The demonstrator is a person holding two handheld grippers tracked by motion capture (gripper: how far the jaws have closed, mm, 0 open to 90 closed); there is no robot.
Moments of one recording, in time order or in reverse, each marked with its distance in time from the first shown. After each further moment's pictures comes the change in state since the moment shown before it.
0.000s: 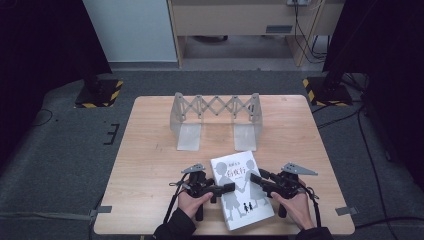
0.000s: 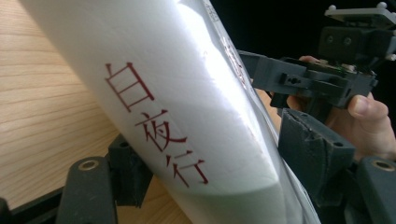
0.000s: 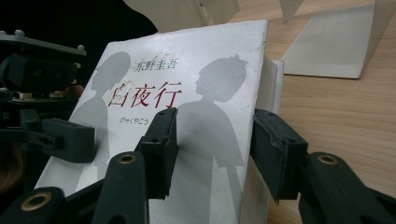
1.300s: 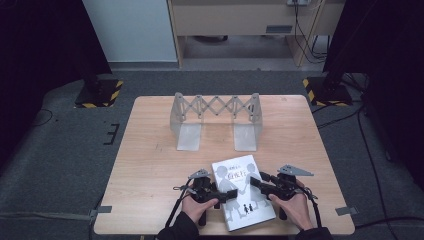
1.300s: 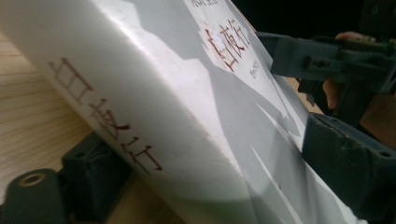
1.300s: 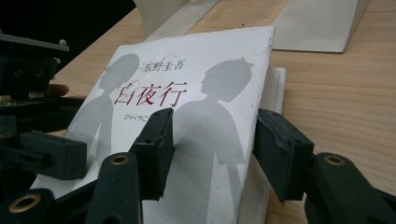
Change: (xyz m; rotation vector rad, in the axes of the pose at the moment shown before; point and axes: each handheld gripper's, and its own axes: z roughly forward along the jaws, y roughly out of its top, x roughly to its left) left arm 0.006 -0.020 0.011 0.017 0.099 -0.017; right arm 0.000 -0.007 0.005 0.075 -0.084 -0.020
